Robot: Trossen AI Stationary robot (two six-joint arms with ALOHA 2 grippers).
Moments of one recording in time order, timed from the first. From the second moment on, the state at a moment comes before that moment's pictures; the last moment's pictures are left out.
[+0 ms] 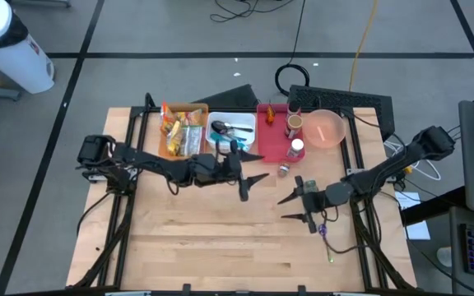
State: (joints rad) left arm -0.10 1.69 1.05 0.69 -0.26 0.08; right arm 0.45 1.07 0.36 0.48 0.23 0.00
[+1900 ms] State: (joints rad) left arm -0.10 1.60 1.05 0.65 -0.26 0.31; right arm 0.42 0.81 0.64 0.30 0.19 0.13
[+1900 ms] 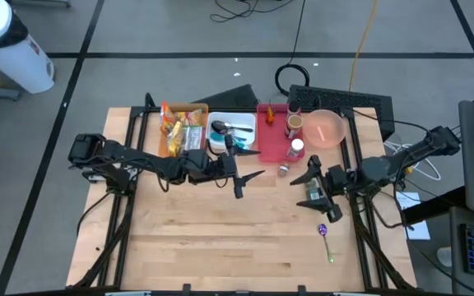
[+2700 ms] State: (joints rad) left arm -0.10 1.60 1.05 0.63 -0.26 0.31; right arm 0.43 1.09 0.95 -0.86 0.29 0.73
